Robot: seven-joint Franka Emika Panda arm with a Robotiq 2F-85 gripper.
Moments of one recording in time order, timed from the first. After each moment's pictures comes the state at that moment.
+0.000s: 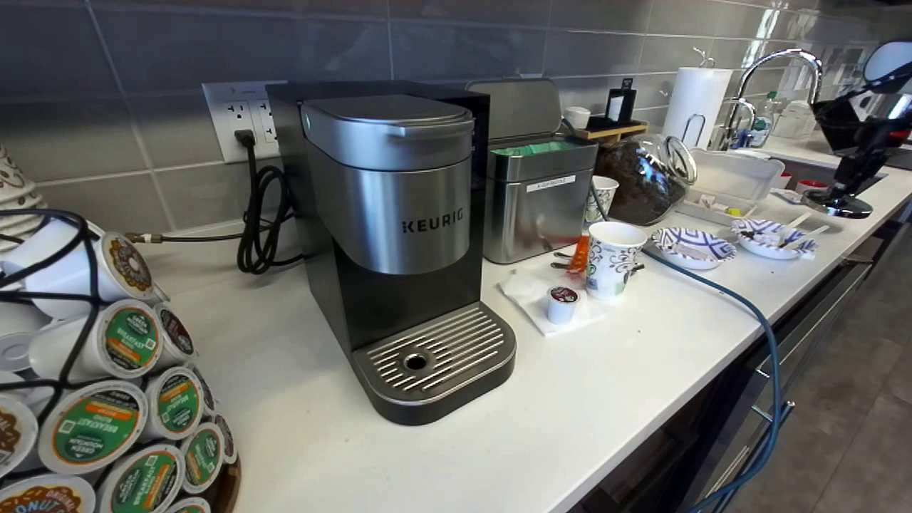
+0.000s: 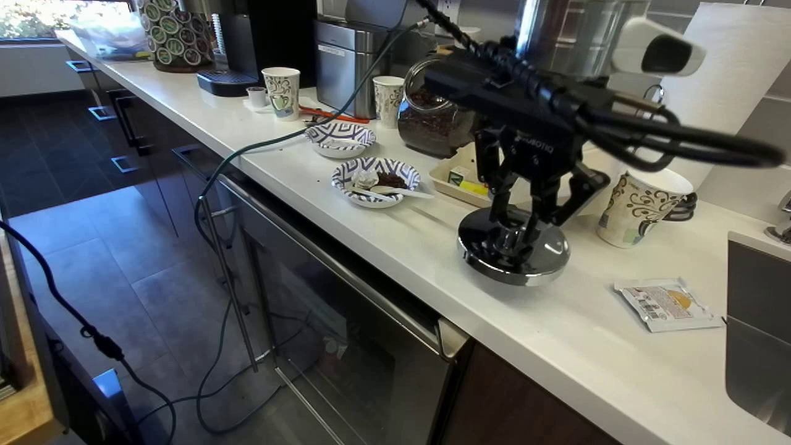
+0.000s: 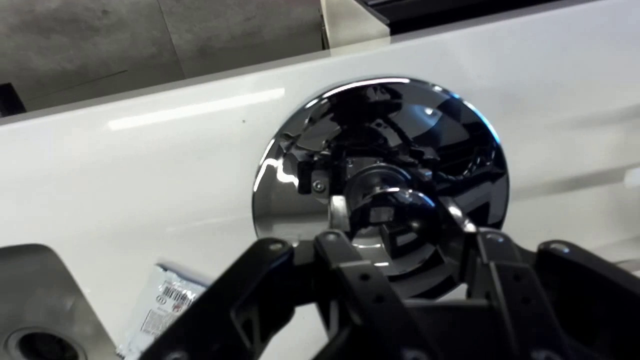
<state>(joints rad) -0.79 0.85 -0.11 -1.02 0.14 1.94 -0.72</state>
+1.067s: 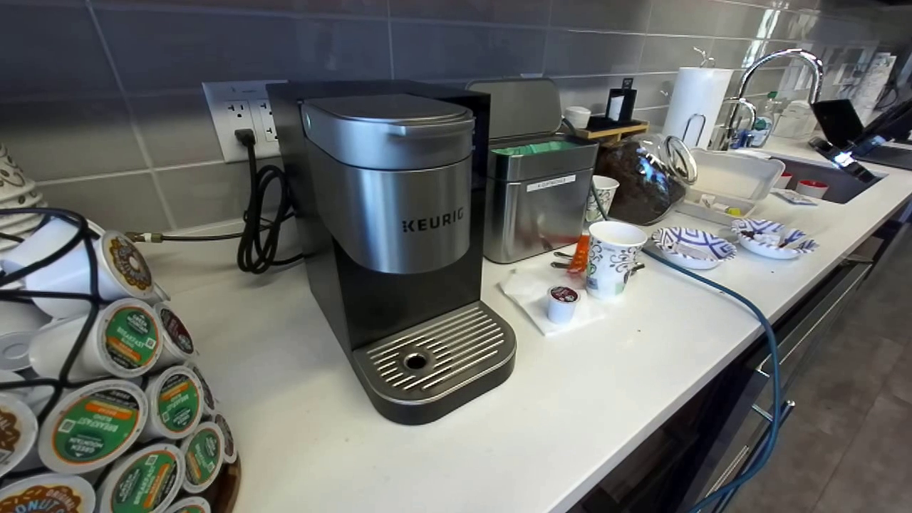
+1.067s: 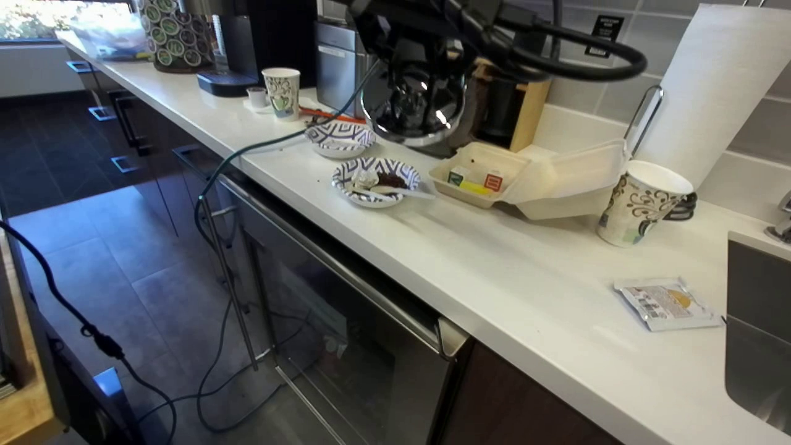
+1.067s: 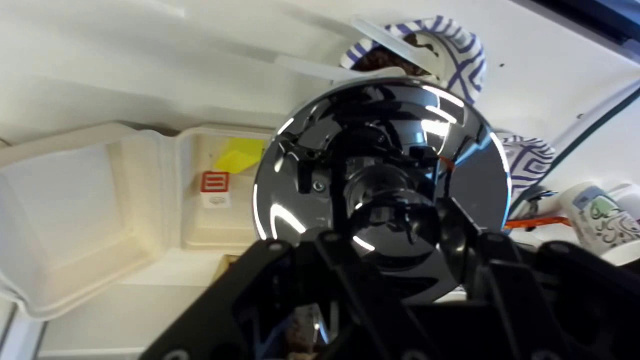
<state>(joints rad) -0.94 0.32 0.07 -1.65 0.58 1.93 -1.50</state>
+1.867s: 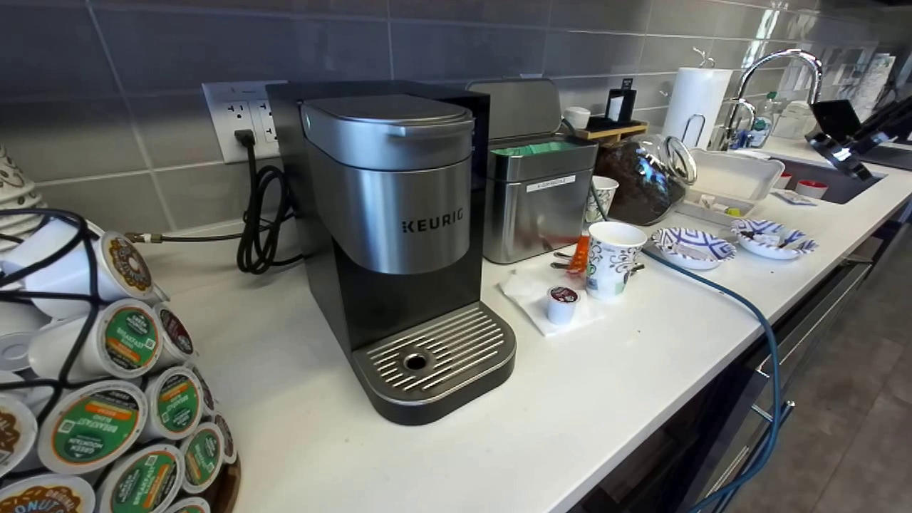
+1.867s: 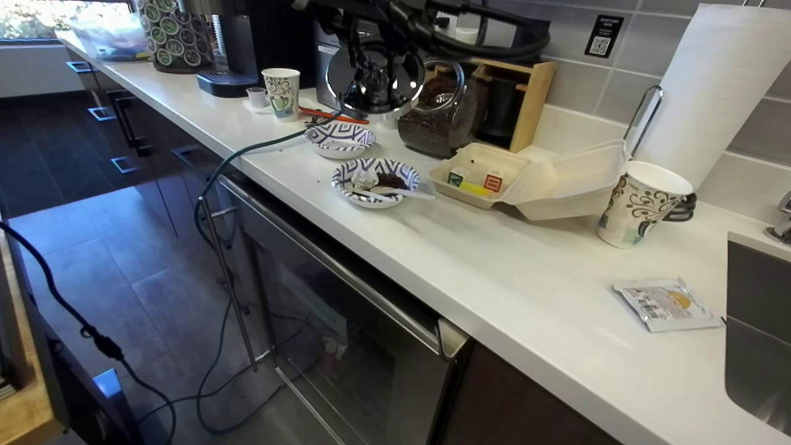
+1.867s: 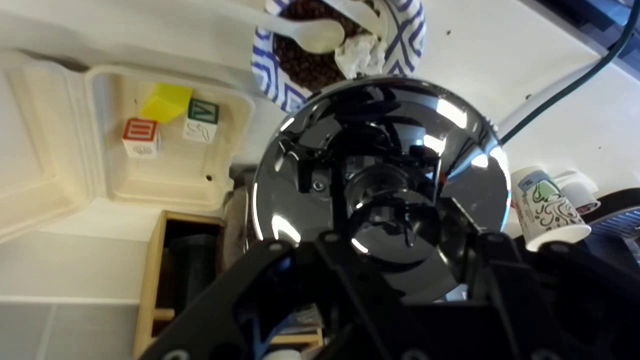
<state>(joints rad) -0.79 0.17 -0.05 -1.85 0.71 1.95 -1.64</state>
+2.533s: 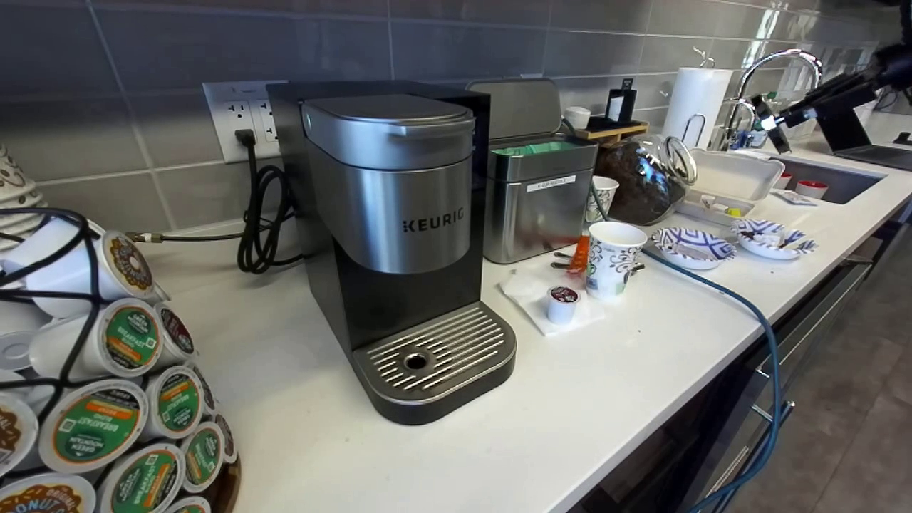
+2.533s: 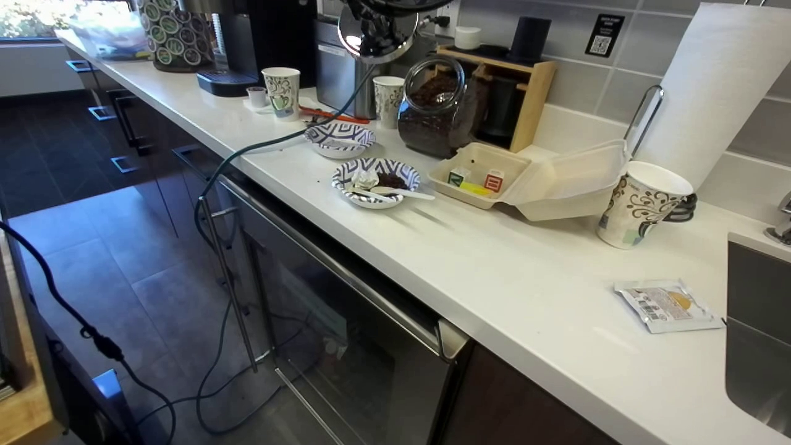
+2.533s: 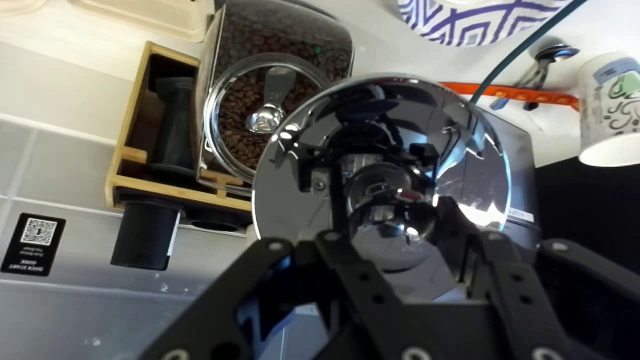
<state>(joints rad) -0.46 0.01 -0.15 -2.06 1.07 2.28 -1.81</state>
